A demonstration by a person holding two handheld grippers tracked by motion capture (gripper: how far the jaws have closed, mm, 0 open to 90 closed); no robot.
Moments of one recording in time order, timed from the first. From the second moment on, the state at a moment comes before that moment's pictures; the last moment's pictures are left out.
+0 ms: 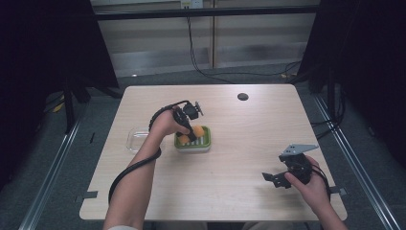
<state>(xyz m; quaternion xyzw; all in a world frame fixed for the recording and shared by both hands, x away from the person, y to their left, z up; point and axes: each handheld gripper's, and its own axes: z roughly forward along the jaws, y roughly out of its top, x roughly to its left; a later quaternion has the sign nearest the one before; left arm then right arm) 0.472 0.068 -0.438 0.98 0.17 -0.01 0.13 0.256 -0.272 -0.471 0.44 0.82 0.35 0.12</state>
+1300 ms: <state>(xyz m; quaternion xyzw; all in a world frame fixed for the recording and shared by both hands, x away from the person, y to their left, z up) 0.475 0.073 -0.447 0.98 0.17 -0.01 0.13 0.256 -0.270 -0.472 0.43 0.82 0.35 0.12</state>
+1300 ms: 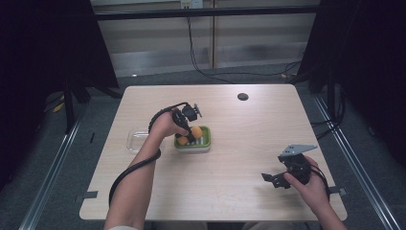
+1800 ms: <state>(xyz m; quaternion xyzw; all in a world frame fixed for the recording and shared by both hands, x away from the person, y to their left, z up) 0.476 0.073 -0.450 0.98 0.17 -0.02 0.12 0.257 -0.270 -0.473 0.43 0.82 0.35 0.12</state>
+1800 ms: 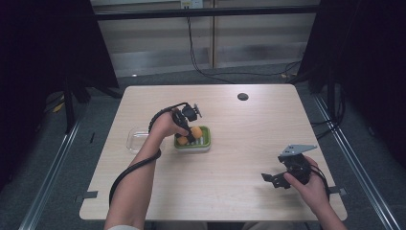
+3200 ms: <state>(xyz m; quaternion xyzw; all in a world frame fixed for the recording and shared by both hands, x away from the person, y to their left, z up) 0.473 0.074 -0.441 0.97 0.20 -0.01 0.15 0.257 -0.269 -0.473 0.43 0.82 0.35 0.12</state>
